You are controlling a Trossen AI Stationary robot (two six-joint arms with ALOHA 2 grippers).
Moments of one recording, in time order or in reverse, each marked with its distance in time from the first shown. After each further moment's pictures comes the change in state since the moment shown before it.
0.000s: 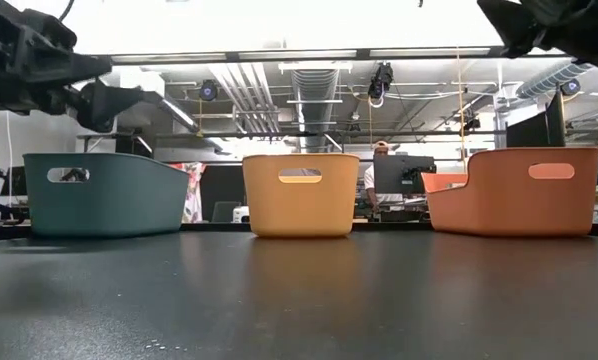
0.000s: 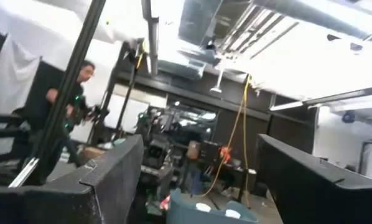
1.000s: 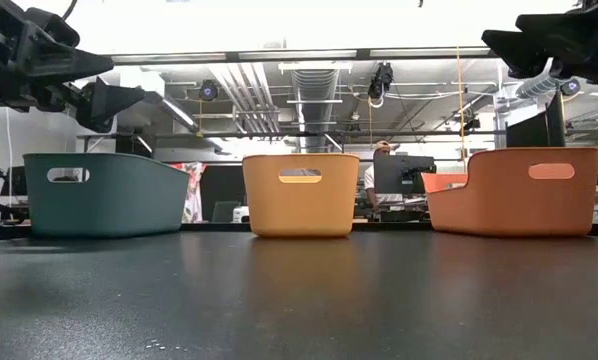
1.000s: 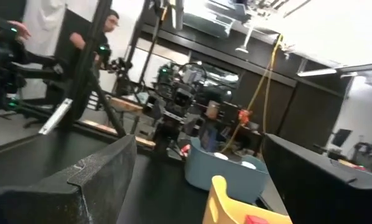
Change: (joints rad) left arm 0.000 0.022 0.023 -0.029 -0.020 -0.042; right arm 0.001 -0.354 -0.002 -0.585 -0.049 -0.021
